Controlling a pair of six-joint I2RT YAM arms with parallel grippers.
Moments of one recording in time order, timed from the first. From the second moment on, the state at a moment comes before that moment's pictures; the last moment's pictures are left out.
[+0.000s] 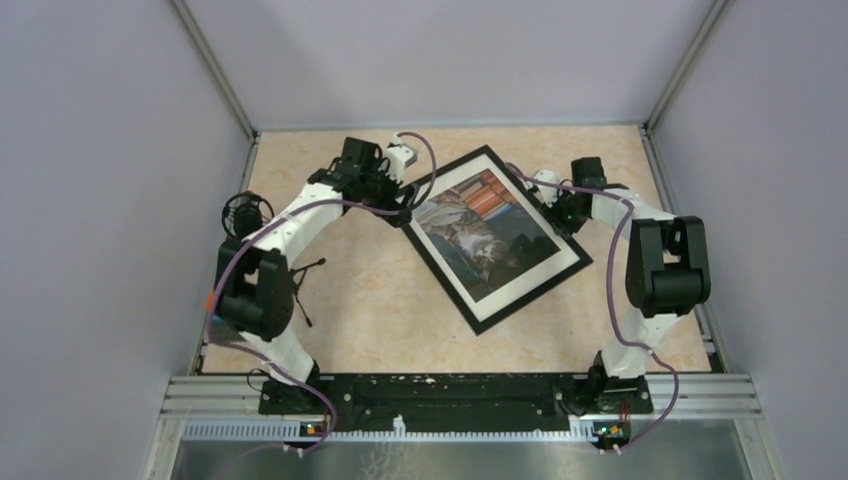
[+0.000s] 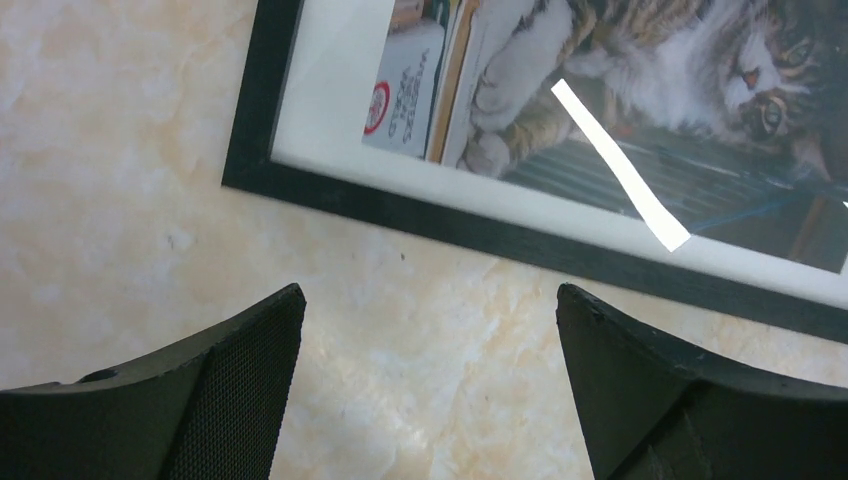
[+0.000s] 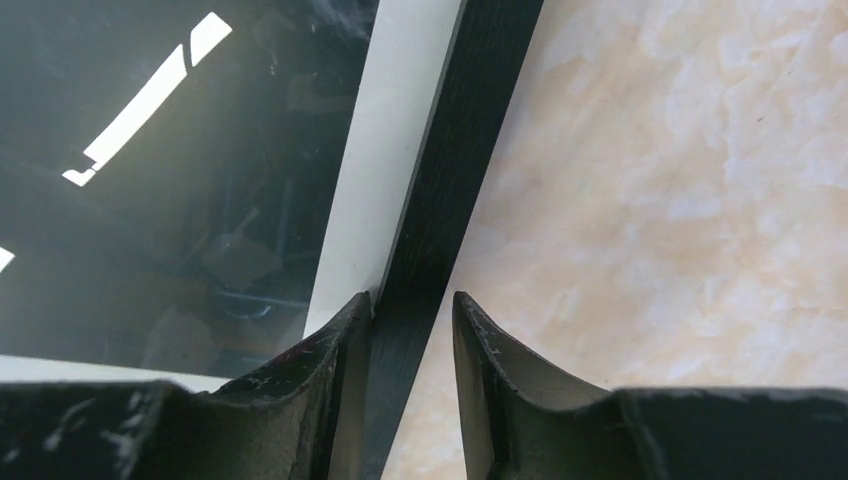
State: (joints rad) left arm -0.32 1.65 1.32 -0.50 0.31 0.26; right arm 0.06 1.79 1.13 -0.42 -0.22 -0.78
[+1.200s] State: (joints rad) left arm -0.34 2.39 1.98 -0.40 0.23 0.23; right arm -0.16 1.66 1.01 -0.83 -0.43 -0.01
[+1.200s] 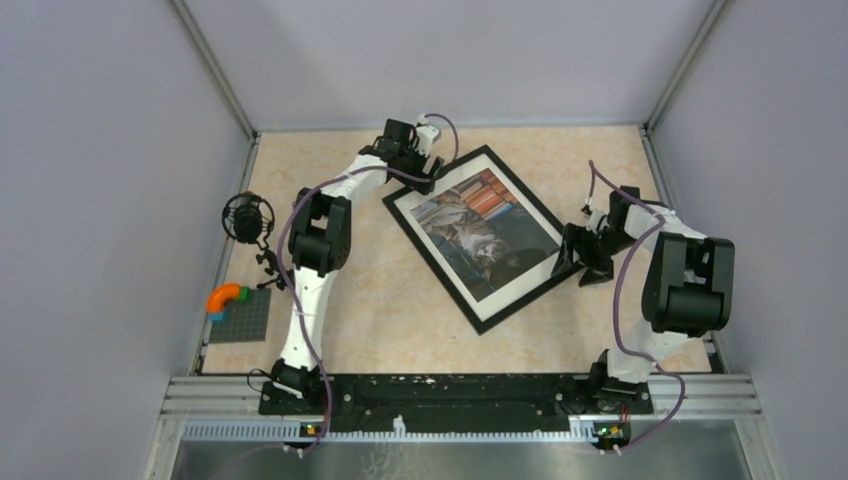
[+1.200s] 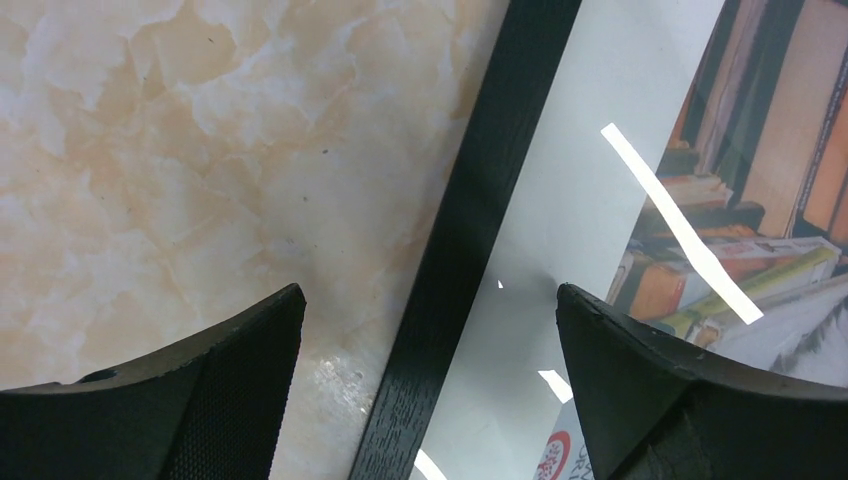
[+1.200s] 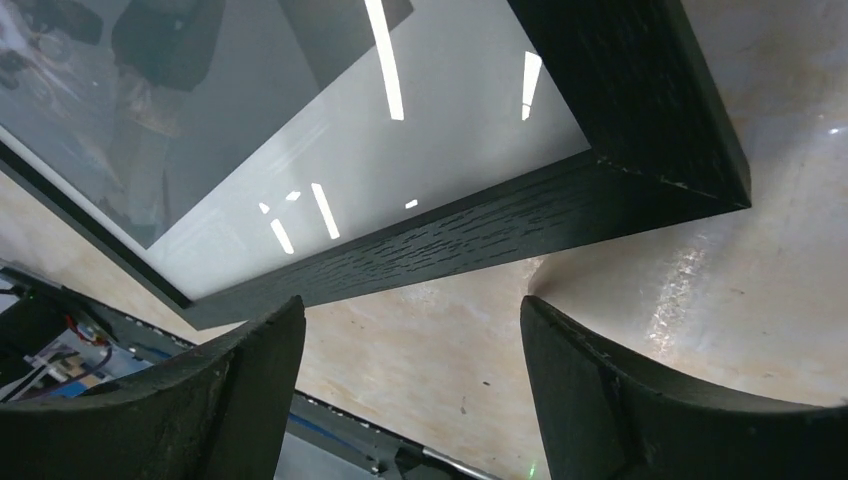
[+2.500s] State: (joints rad) left arm -0.67 1.78 1.30 -0.84 0.47 0.42; right arm 0.09 2.43 2.24 -0.69 -0.48 0.12
